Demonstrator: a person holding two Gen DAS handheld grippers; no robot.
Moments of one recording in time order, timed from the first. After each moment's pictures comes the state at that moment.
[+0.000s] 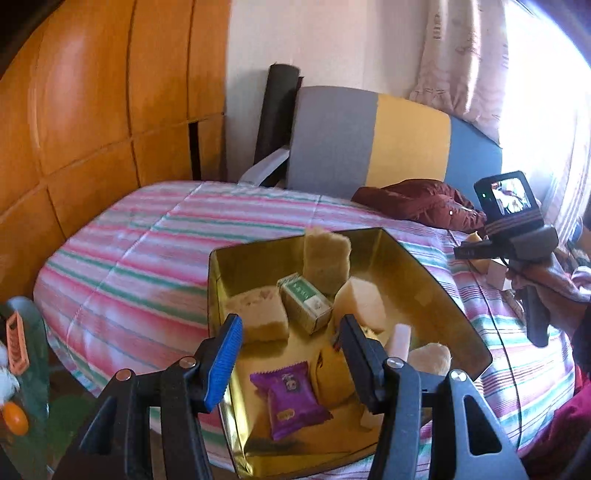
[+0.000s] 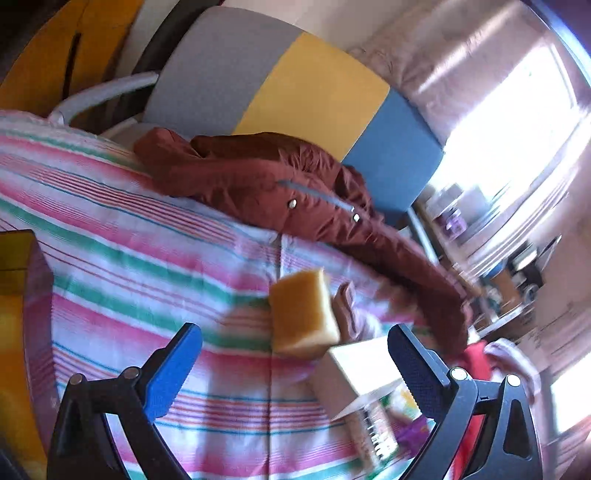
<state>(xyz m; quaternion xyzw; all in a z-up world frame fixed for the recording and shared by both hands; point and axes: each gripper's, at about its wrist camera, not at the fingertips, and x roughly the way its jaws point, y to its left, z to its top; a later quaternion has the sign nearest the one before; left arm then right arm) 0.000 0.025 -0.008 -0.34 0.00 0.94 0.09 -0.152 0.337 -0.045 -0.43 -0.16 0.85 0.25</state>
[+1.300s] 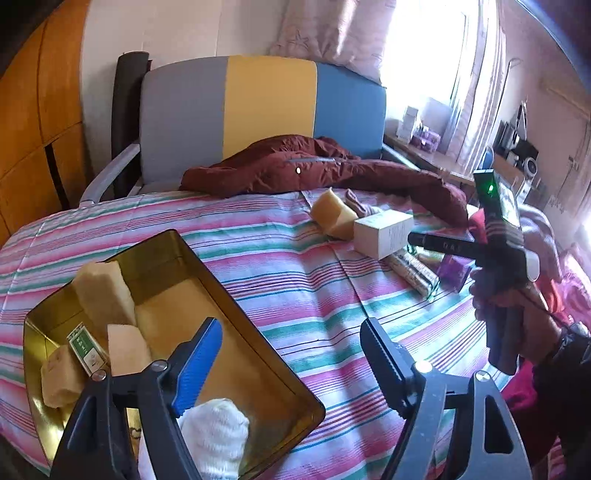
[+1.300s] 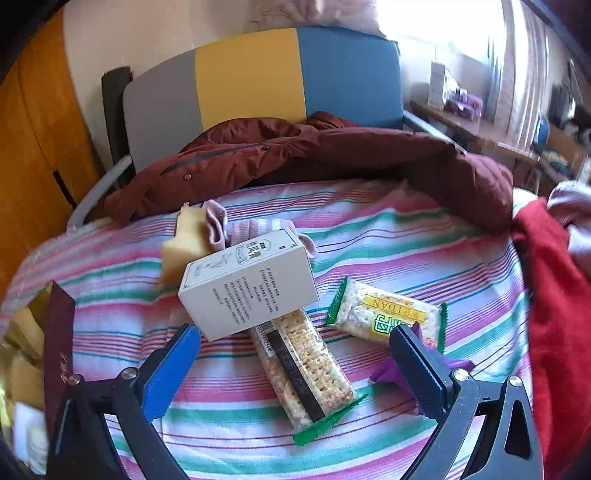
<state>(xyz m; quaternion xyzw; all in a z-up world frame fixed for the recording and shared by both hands) -0.018 0.219 -0.007 -0.39 0.06 0.87 0.30 -0.026 0.525 -0.054 -0.40 0.13 0.89 0.17</state>
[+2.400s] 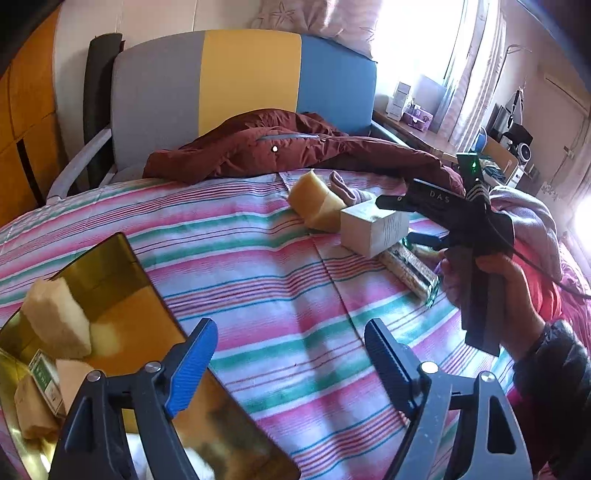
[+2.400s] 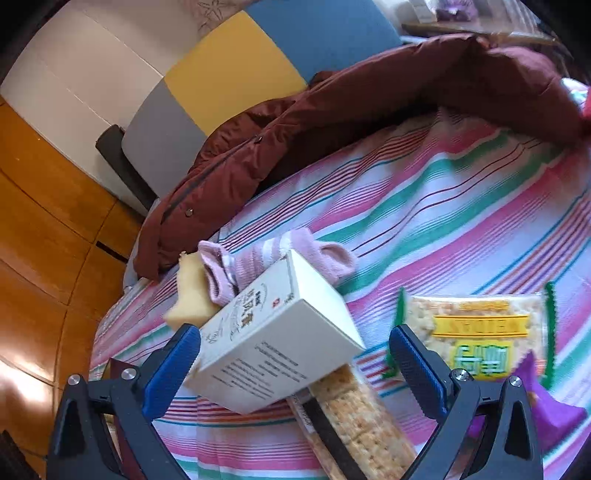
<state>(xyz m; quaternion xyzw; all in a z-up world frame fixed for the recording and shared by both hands) -0.060 0.268 -0.025 -0.43 0.07 0.84 0.32 -0.078 0.584 -0.098 -0.38 0.35 0.85 0.07</state>
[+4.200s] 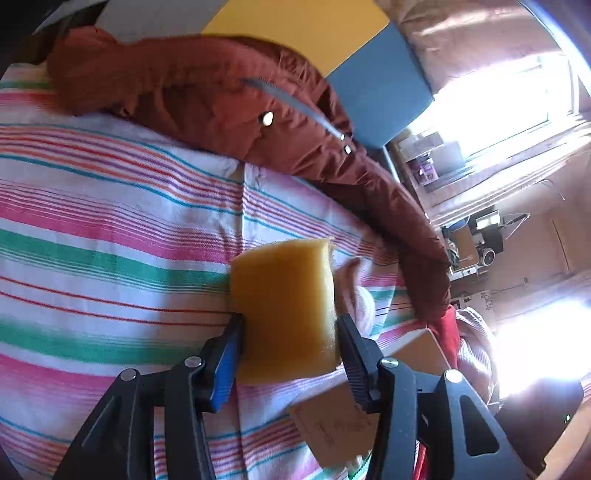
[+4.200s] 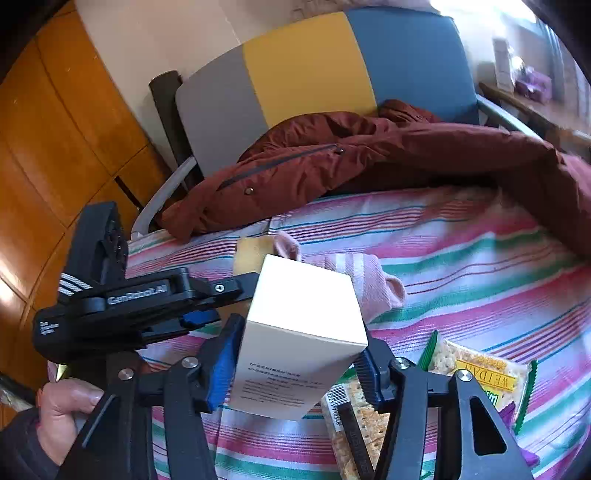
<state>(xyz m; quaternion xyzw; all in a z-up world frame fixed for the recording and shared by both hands) -0.222 0.376 -0.101 -0.55 -0.19 0.73 0.35 -0.085 0.540 -0.056 -0.39 0.18 0.90 0.01</state>
